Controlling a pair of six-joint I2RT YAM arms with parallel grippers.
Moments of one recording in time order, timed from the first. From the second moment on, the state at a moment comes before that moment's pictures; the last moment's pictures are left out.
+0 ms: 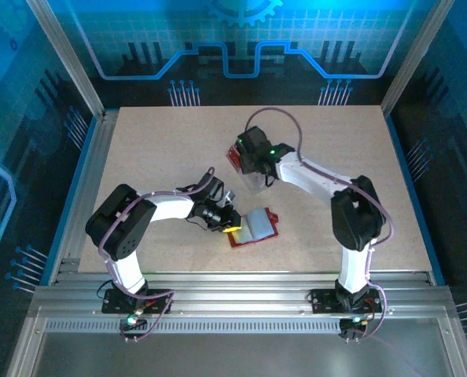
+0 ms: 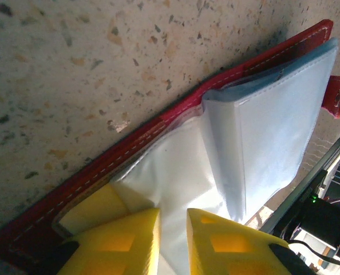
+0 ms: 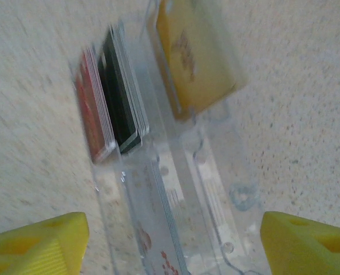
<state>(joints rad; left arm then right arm) -0.56 1.79 0.86 -0.19 0.64 -0.74 0.64 1.91 1.51 -0.59 0.41 0.24</state>
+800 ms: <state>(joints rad) -0.56 1.78 0.86 -0.19 0.63 -0.75 0.66 2.08 1.61 -0.69 0.56 0.13</state>
